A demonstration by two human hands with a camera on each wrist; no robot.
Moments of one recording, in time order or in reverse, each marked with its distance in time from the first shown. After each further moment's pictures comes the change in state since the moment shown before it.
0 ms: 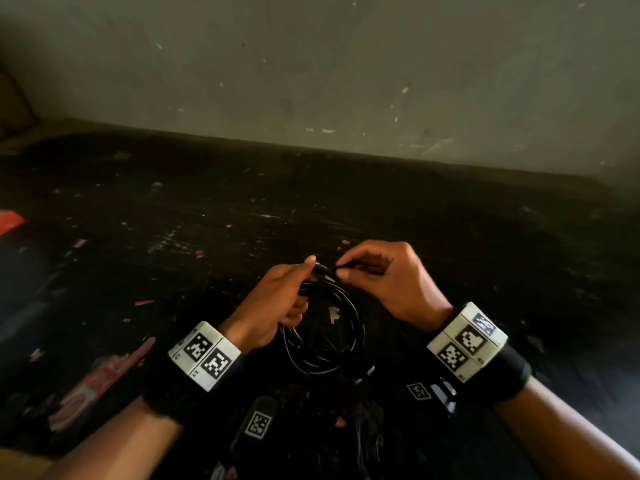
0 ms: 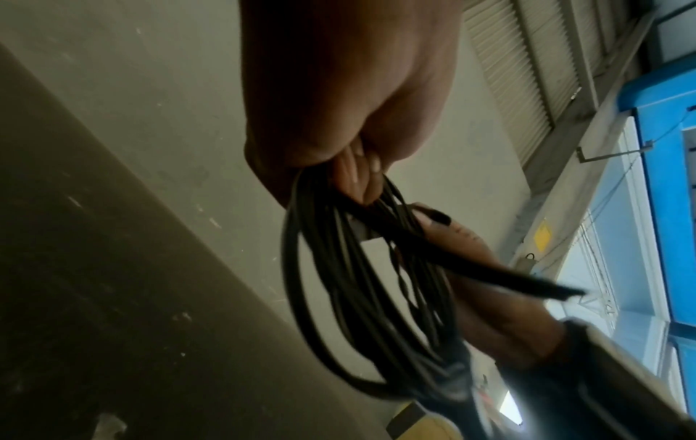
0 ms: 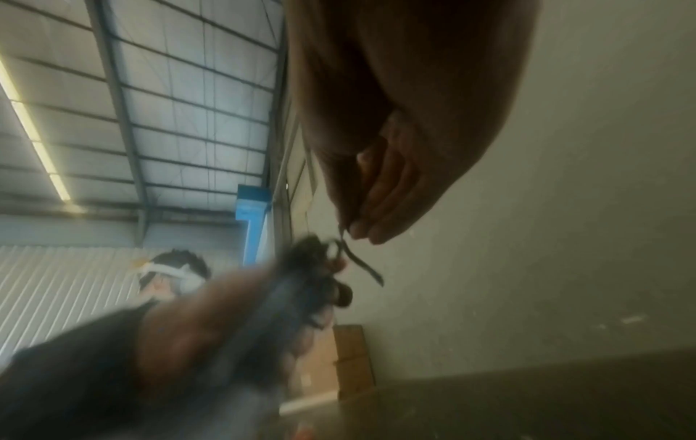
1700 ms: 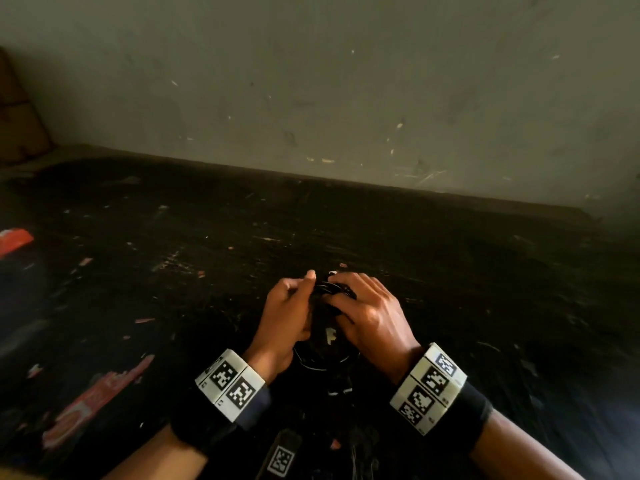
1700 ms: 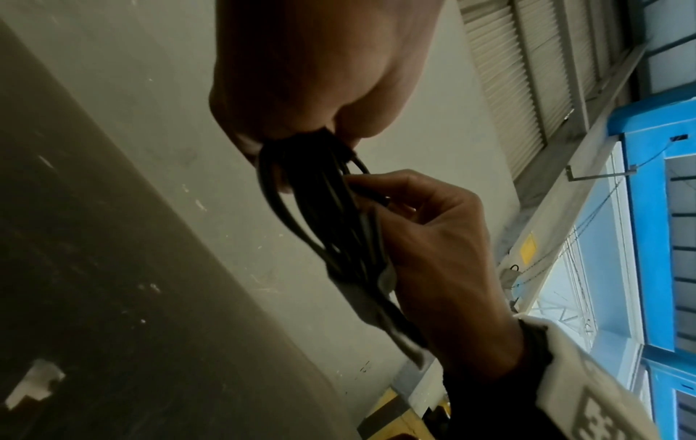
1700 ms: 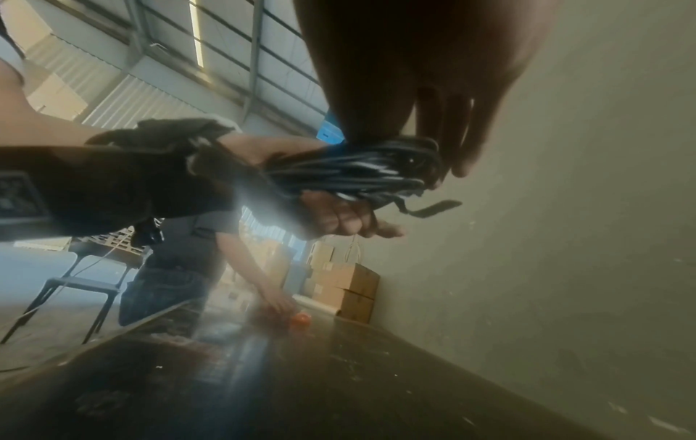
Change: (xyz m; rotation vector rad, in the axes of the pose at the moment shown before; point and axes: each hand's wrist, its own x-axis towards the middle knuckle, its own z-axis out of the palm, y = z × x) left_hand -0.010 -0.009 0.025 -0.077 0.191 0.193; right_hand -0.023 -0.001 0.023 -0.826 0.011 -0.383
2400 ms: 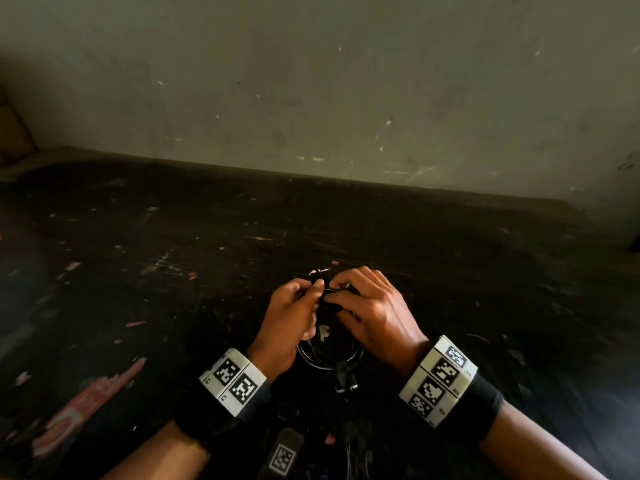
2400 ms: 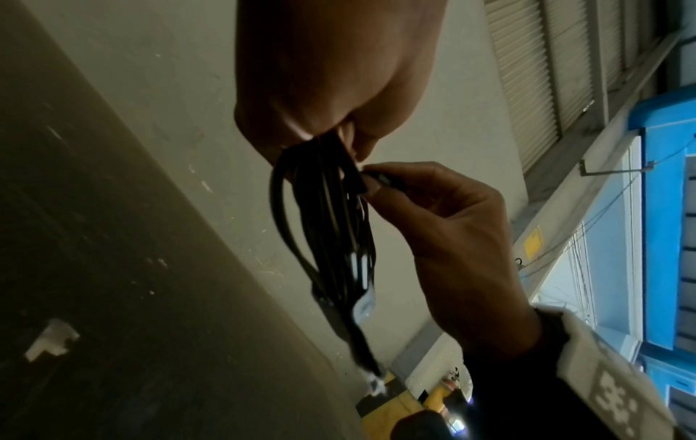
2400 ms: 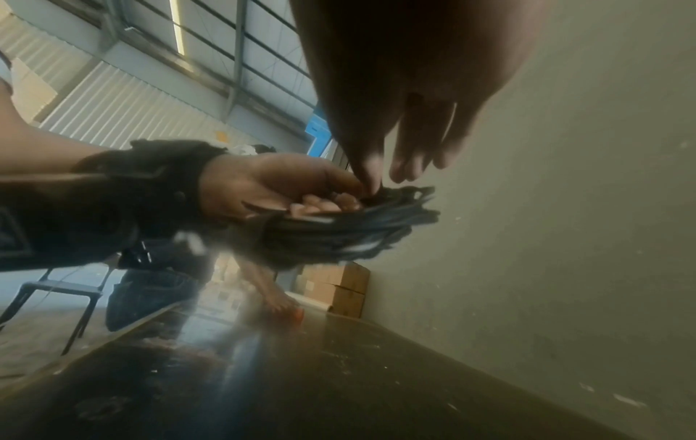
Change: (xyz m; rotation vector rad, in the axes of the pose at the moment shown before) left_hand 0.003 -0.010 0.012 -0.082 -0.101 0.029; right_hand -0.012 0.017 -0.006 0.025 0.086 -0.079
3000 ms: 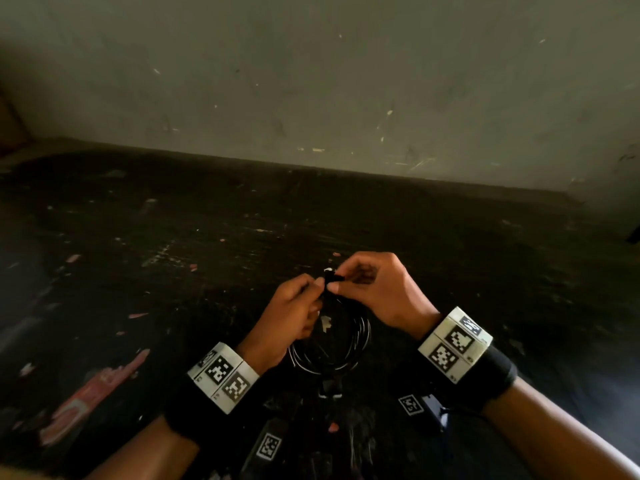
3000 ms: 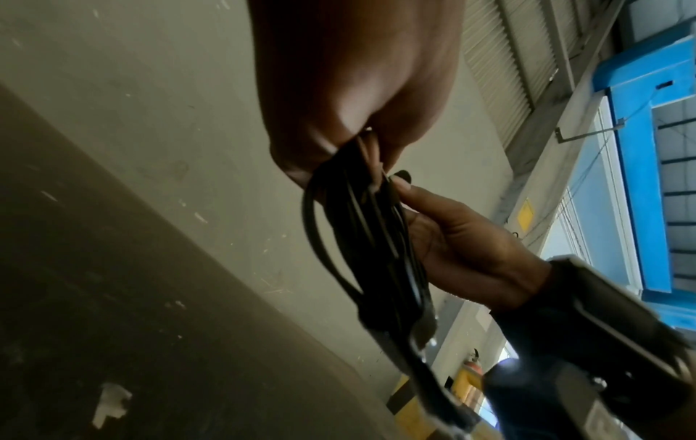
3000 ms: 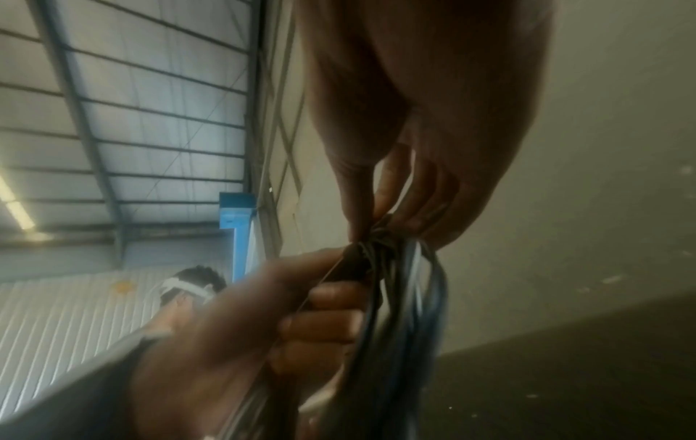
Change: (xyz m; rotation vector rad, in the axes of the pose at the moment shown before) left_hand -0.006 0.004 -0.014 0.120 -0.174 -0.024; right_hand 0.021 0.006 -0.008 0.747 -0.077 0.587
